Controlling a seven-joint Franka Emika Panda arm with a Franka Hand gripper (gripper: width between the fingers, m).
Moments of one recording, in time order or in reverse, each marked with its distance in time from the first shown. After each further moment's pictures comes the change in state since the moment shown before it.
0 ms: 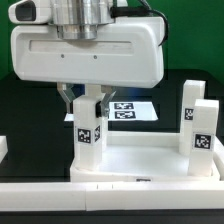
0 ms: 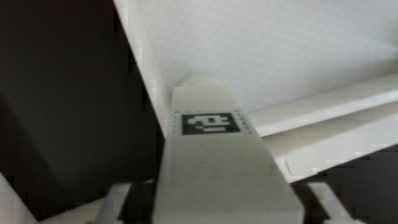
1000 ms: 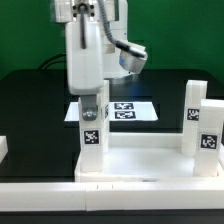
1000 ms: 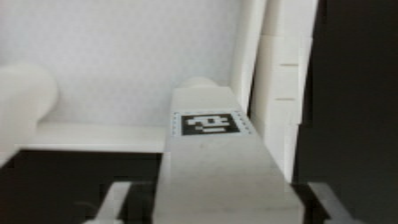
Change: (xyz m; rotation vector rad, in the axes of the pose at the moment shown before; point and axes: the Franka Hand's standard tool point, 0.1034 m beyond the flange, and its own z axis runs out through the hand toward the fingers) arm 0.001 -0.004 0.001 0.090 0.047 1.165
